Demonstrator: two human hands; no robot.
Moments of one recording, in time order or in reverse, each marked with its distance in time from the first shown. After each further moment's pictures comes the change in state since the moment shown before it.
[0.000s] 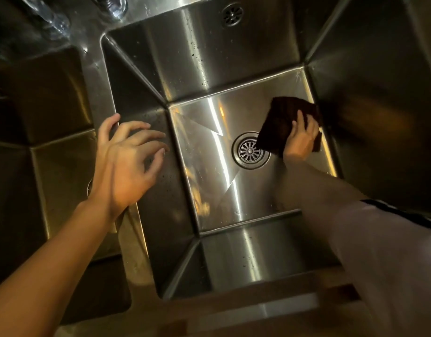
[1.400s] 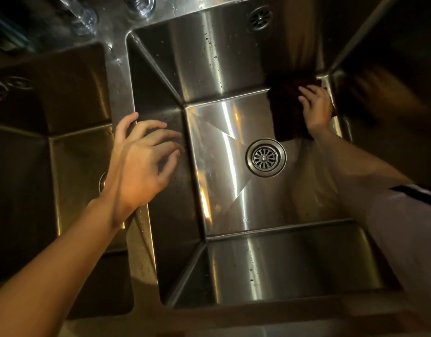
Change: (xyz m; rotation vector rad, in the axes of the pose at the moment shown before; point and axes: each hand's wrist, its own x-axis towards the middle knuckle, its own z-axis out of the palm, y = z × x) left_hand 0.001 0.000 0.000 -0.020 0.041 0.010; right_hand 0.100 -0.048 0.011 0.081 -0.359 -0.313
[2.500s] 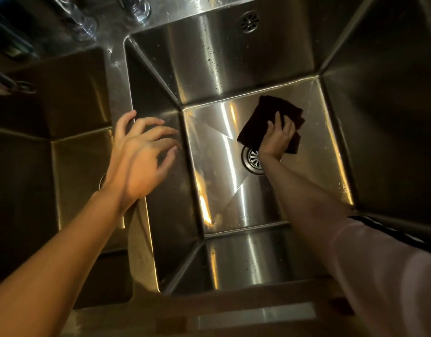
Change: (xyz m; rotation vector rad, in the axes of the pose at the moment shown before) left_hand 0.000 0.002 0.000 0.047 -0.019 0.008; right_hand -0.094 -0.080 0.065 0.159 0.326 0.383
